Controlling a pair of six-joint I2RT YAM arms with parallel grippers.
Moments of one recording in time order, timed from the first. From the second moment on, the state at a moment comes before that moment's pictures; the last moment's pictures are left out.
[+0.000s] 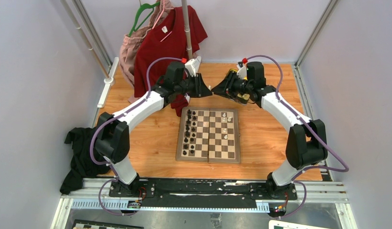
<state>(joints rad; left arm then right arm) -0.52 1.71 1.35 -0.07 0.49 -0.55 0.31 1.60 1.23 -0.12 -0.68 0.87</state>
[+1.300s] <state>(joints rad) -0.58 1.70 1.45 -0.53 0.56 0.03 0.27 1.56 1.26 -0.25 -0.80 0.82</state>
